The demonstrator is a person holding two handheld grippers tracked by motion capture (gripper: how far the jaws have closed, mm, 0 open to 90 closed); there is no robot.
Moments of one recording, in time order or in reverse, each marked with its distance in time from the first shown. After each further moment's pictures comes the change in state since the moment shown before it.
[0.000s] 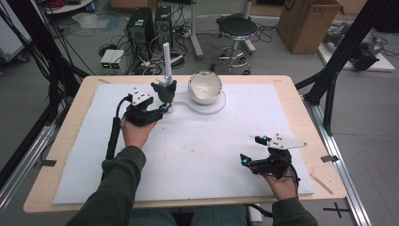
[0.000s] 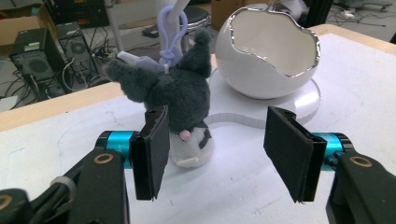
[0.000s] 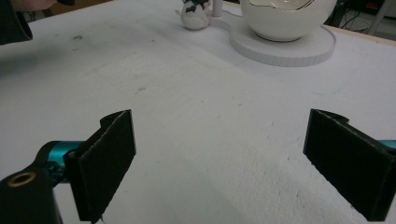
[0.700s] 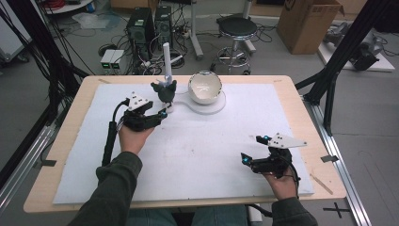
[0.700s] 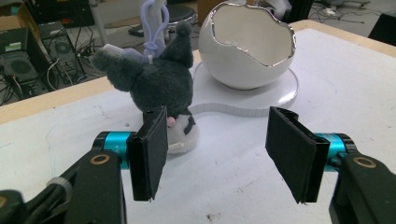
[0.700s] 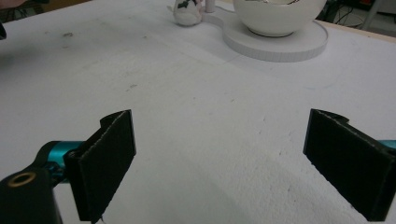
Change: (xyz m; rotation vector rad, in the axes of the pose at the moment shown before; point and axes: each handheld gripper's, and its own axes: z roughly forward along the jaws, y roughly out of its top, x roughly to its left) left arm -0.002 -0.006 -0.017 0.005 -0.055 0.008; right arm -0.004 -0.002 0.001 0.014 -0.020 0.012
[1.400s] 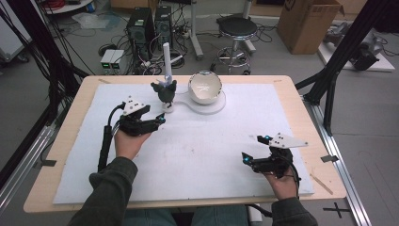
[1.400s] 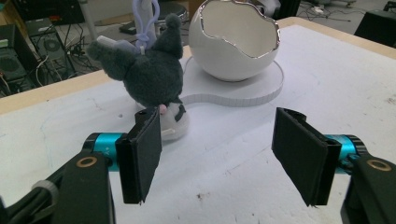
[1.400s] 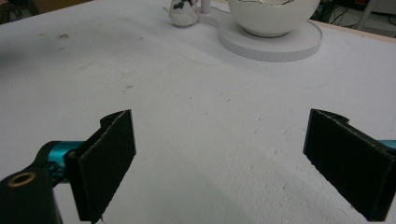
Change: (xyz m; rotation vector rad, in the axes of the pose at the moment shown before) left arm -0.002 -0.006 -0.018 0.003 -0.039 -0.002; right arm -0.001 0.000 -0.002 -0.005 -0.014 0.007
